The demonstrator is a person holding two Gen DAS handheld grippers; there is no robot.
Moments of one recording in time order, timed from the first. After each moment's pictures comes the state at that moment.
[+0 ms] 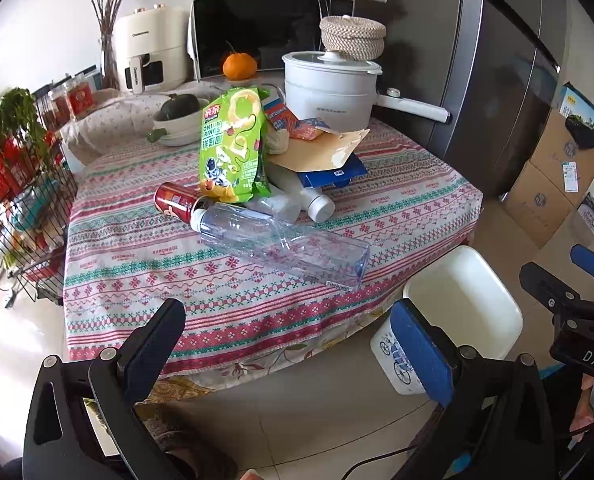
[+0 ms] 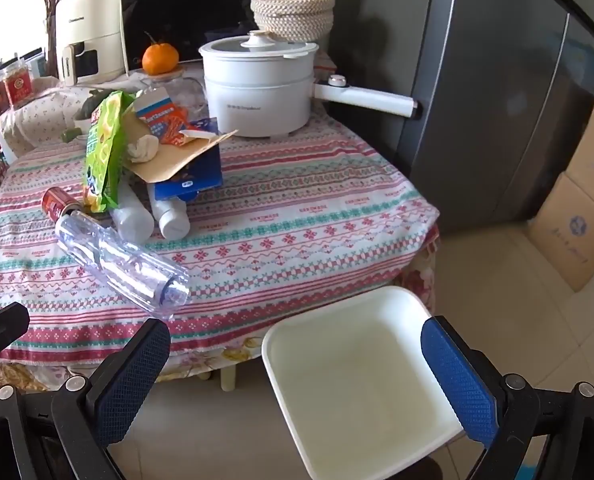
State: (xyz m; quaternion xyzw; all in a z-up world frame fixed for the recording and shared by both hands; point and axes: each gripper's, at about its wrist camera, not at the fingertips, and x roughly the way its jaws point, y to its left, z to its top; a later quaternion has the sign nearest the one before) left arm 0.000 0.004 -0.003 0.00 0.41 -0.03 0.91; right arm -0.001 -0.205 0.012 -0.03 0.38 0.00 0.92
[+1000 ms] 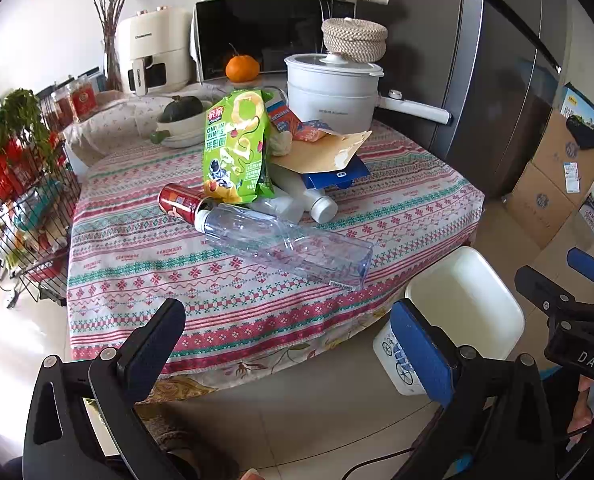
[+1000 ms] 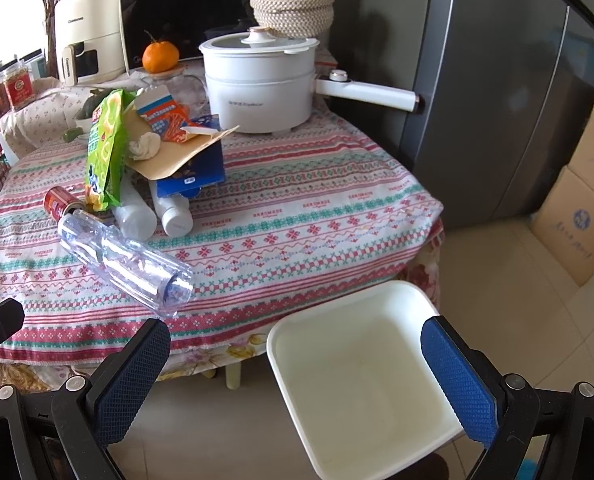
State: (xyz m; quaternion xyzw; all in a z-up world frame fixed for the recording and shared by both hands) left arm -0.004 0.008 -0.002 0.00 0.41 -0.02 0.91; right arm -0.002 -0.202 0.008 -0.02 0.39 0.00 0.92
